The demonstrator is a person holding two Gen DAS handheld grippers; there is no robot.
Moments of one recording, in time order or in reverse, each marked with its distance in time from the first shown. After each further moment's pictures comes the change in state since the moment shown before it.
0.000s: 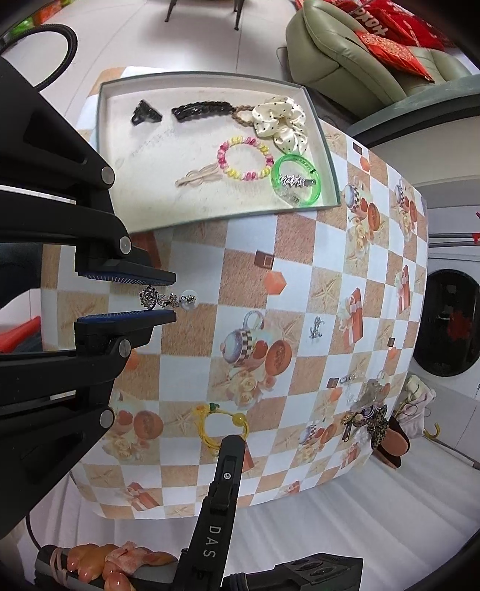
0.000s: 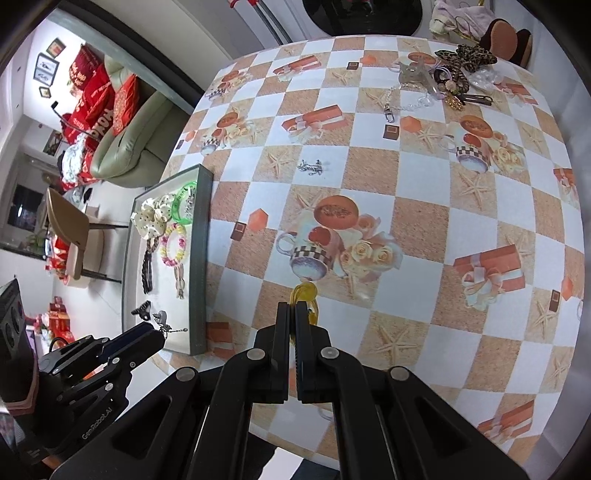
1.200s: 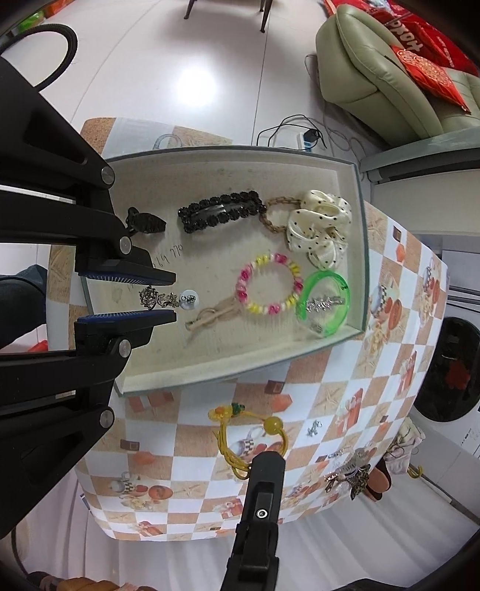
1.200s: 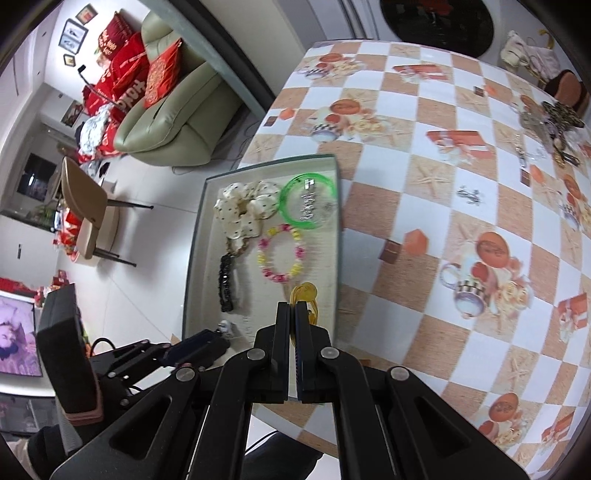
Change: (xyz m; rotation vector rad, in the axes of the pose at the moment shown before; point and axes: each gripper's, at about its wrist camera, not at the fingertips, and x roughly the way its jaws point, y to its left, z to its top) left arm 0.015 0.160 -0.017 -0.085 0.039 -0.010; right arm 0.065 0.180 0.018 -0.123 0.035 0.036
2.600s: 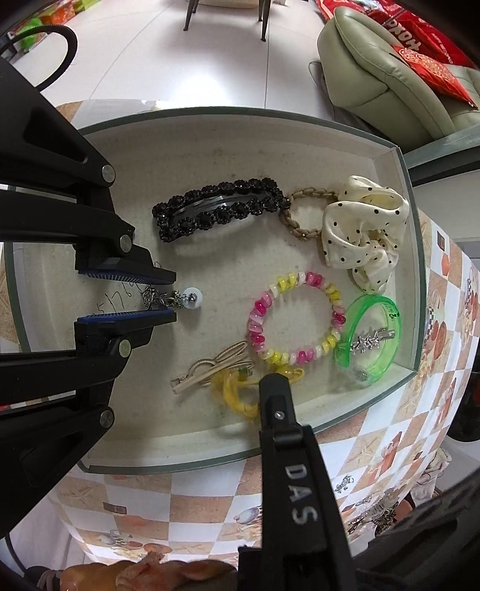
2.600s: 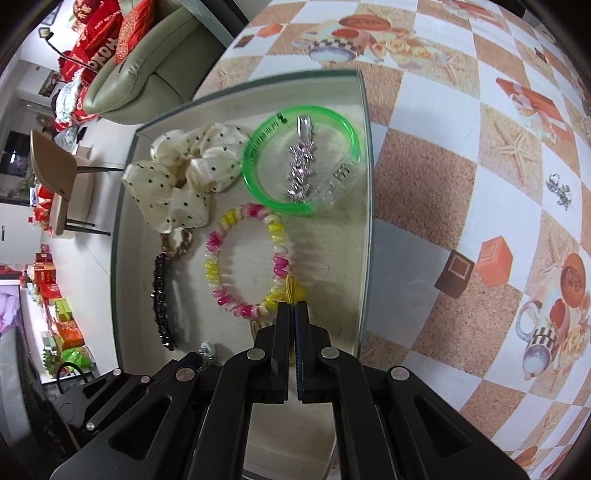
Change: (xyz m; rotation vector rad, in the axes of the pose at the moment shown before) left arm 0.080 0.012 0.007 0.021 0.062 0.093; right arm 0.144 -0.013 0.034 0.000 0.200 -0.066
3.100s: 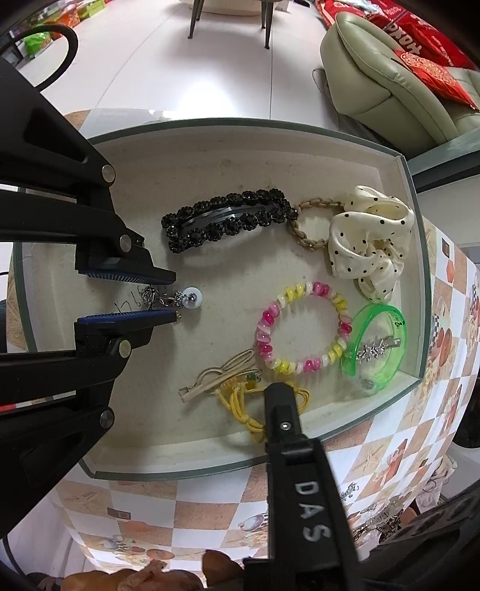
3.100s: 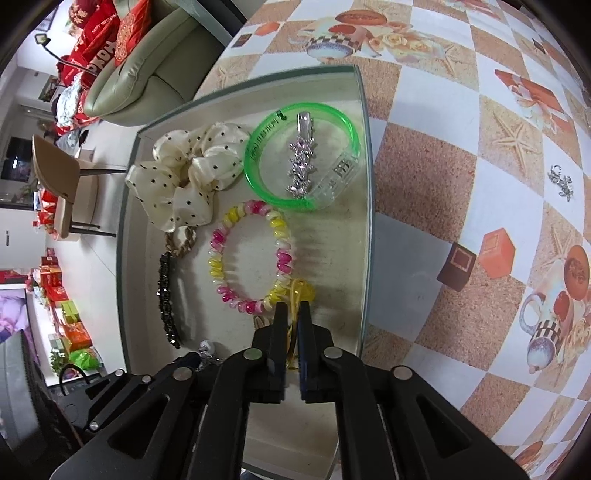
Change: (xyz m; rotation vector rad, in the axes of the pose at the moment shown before) left arm 0.001 -0.003 0.004 -0.008 0.028 0.036; right arm -0.012 -0.006 -0.005 0.021 0.000 0.030
